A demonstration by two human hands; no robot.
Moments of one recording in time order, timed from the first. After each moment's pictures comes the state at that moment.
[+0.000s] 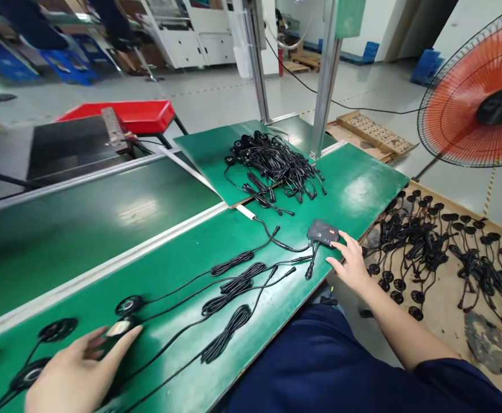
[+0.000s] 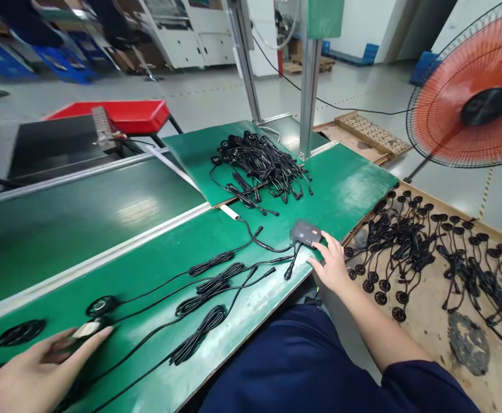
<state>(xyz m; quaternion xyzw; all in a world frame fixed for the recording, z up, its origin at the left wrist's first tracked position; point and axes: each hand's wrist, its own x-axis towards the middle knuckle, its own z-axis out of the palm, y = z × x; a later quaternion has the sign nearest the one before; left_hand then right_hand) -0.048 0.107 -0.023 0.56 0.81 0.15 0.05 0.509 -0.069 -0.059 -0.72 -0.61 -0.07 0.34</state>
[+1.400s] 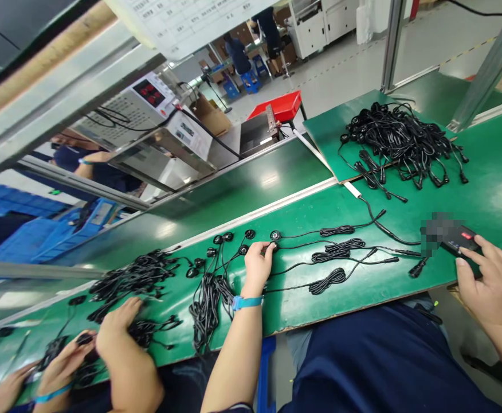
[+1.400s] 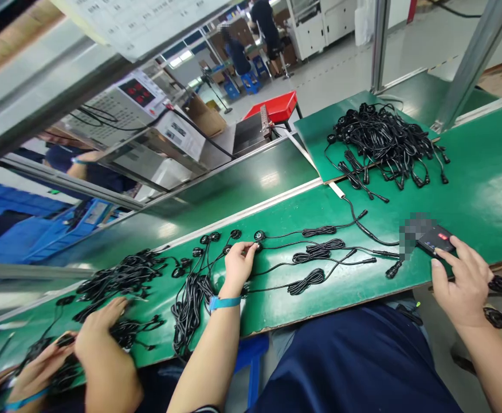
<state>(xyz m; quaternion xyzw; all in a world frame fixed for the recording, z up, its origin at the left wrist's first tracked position) -0.034 0.089 -0.027 0.66 0.68 0.30 0.10 0.522 -0.046 -0.093 -0.68 -0.59 -0.15 0.42</state>
